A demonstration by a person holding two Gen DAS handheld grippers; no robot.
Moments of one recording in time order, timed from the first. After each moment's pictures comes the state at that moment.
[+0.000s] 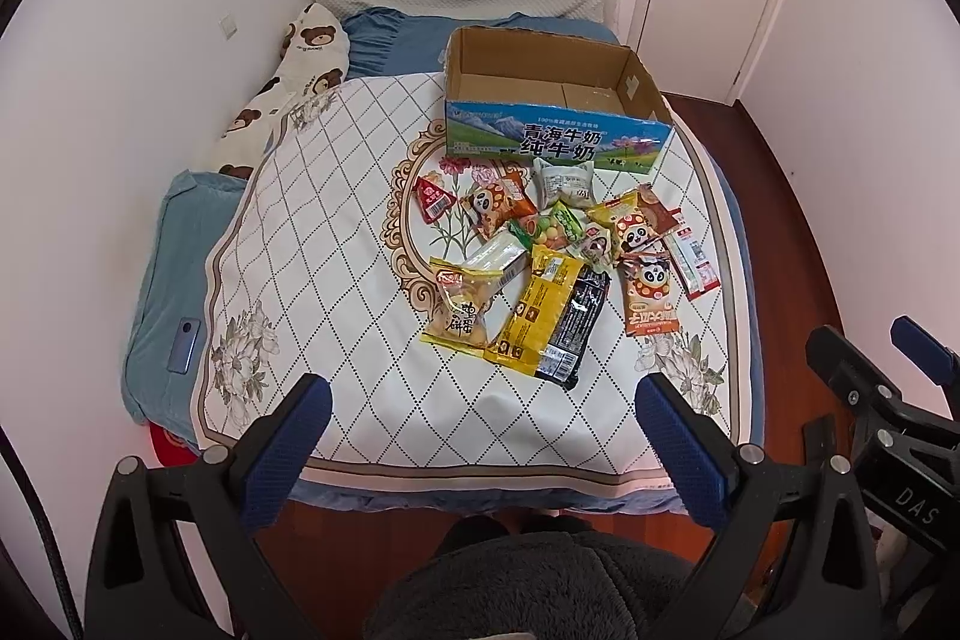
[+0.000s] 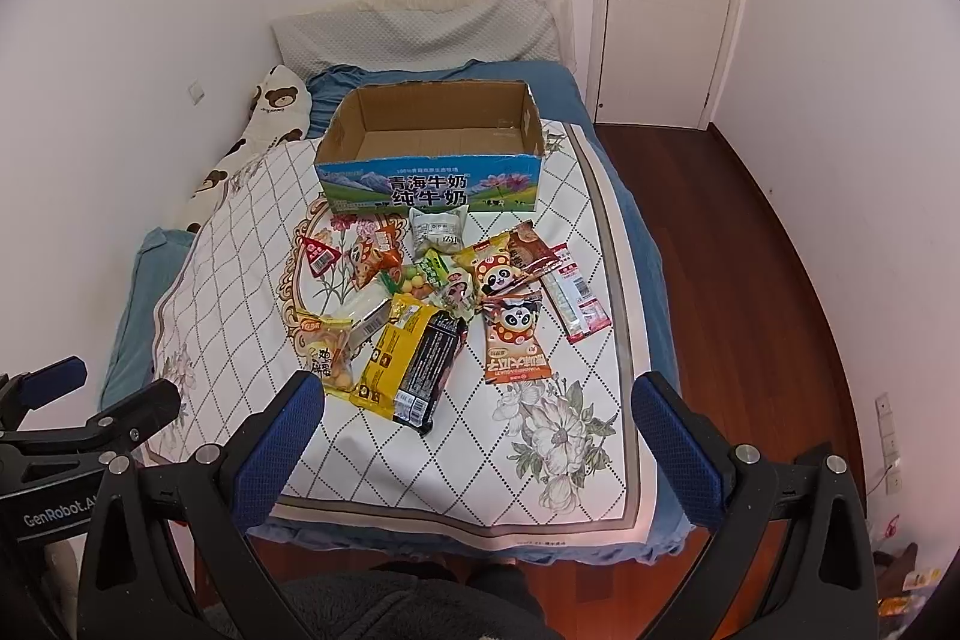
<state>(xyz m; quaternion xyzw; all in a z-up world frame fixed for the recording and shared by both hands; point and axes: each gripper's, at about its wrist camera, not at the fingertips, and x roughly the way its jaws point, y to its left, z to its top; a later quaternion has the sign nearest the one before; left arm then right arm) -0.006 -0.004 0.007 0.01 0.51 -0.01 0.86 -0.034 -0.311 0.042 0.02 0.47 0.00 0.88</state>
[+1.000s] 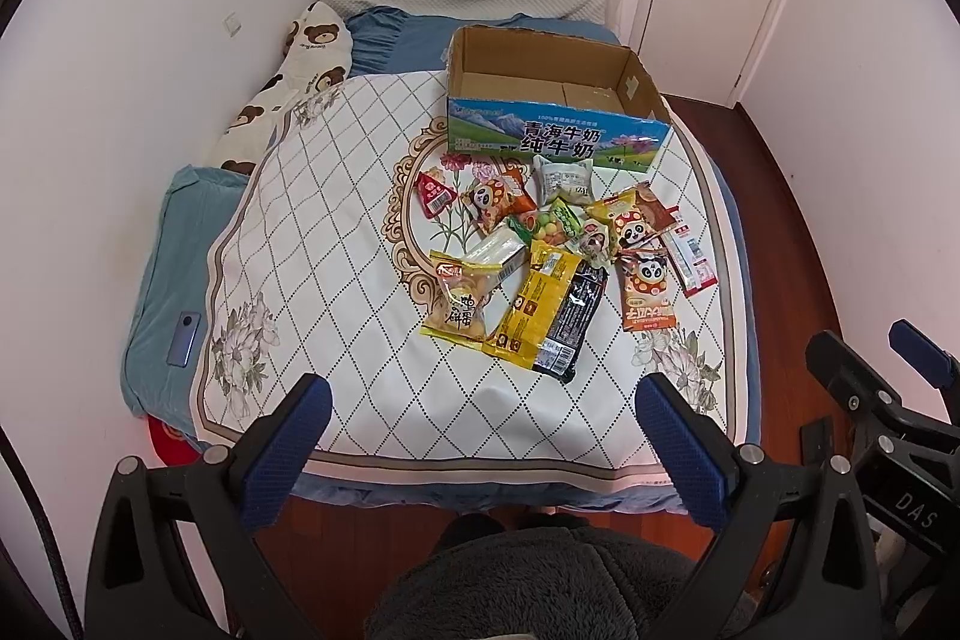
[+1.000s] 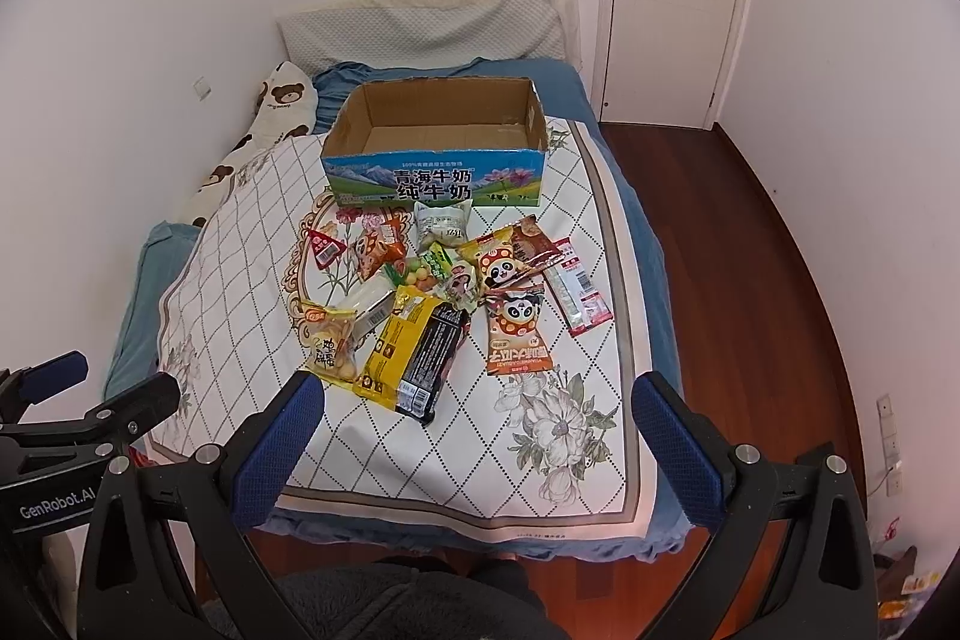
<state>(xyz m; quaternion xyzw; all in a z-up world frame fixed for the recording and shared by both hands) -0.012 -0.003 0.007 0.01 0.51 -0.01 0.86 -0.045 -0.314 0.041 0.03 0.46 0.00 0.88</state>
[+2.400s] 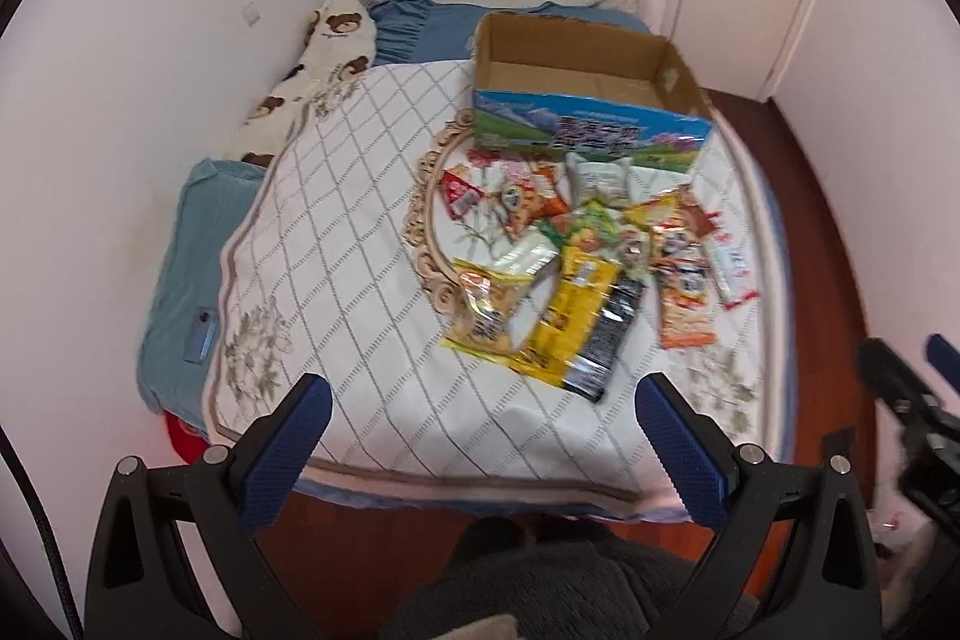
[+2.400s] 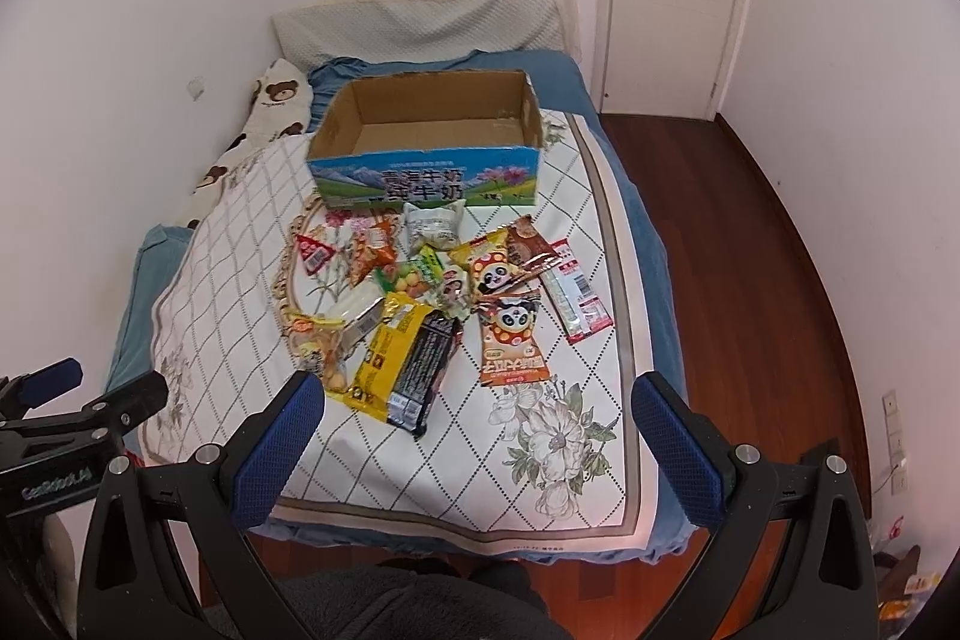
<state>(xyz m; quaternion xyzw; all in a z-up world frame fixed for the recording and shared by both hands) 0.031 -0.003 -0.022 0.03 0.52 0.03 0.85 -0.016 -0.329 0.025 0.04 0.48 0.00 0.88</state>
